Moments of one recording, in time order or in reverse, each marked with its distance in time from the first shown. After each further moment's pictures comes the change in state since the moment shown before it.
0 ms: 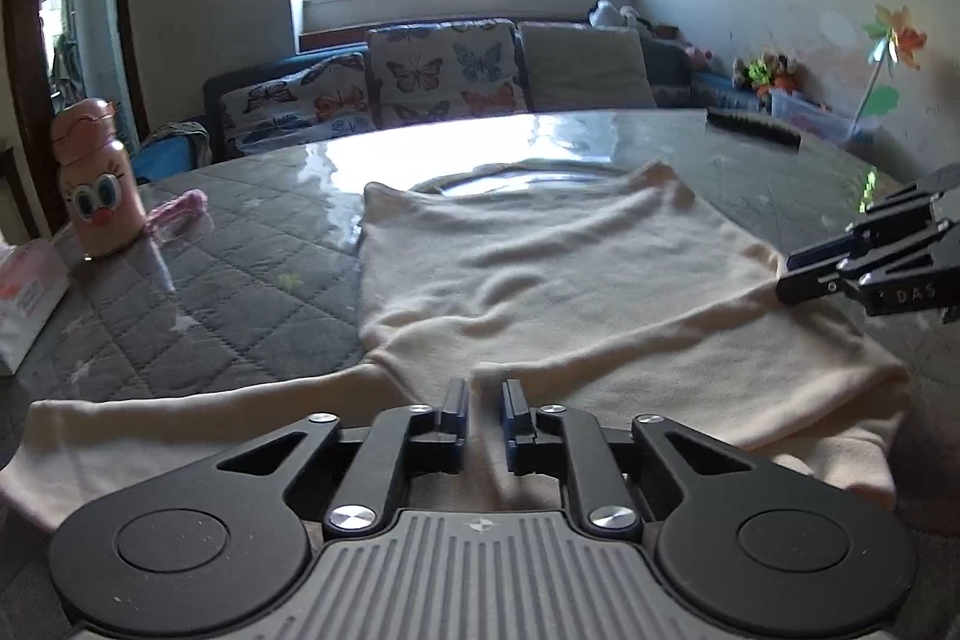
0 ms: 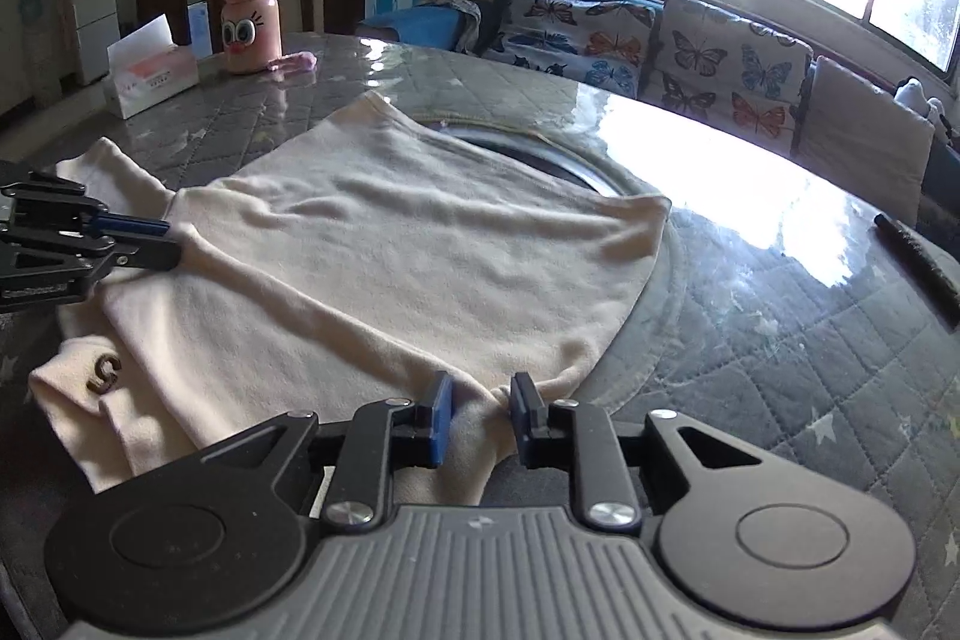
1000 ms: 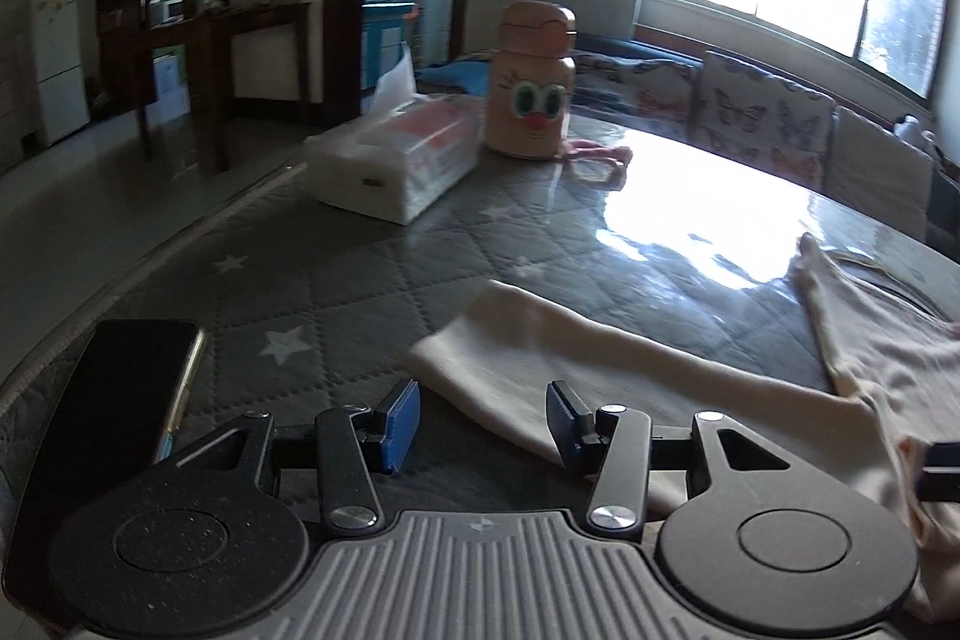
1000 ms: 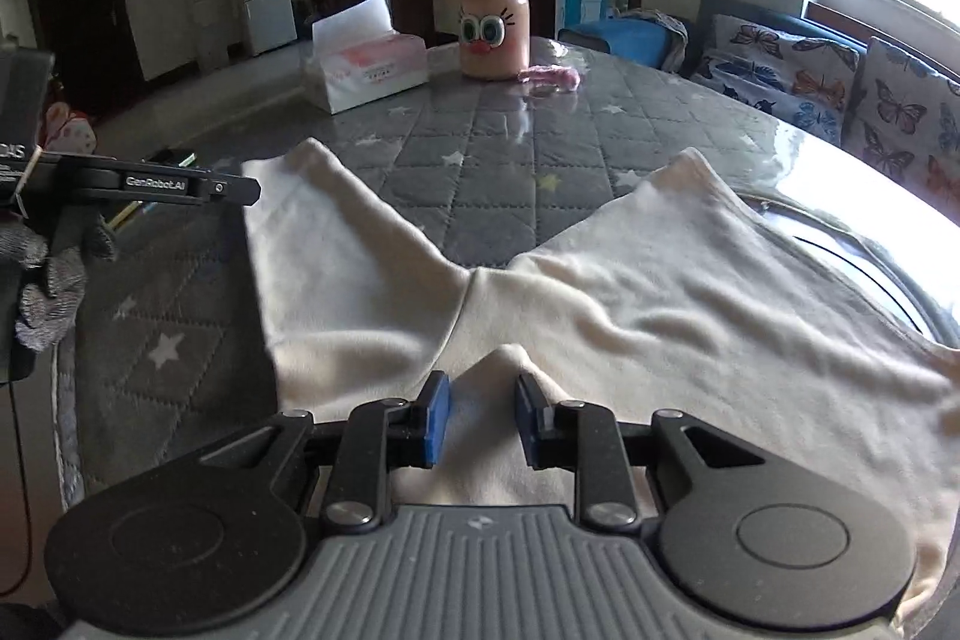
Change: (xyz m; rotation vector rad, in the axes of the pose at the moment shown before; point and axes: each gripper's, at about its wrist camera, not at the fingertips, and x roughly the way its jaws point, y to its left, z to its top) left arm -0.051 0.166 -0.041 -0.468 0.031 0.450; right arm 0.048 0.123 0.059 -0.157 -0.002 0.336
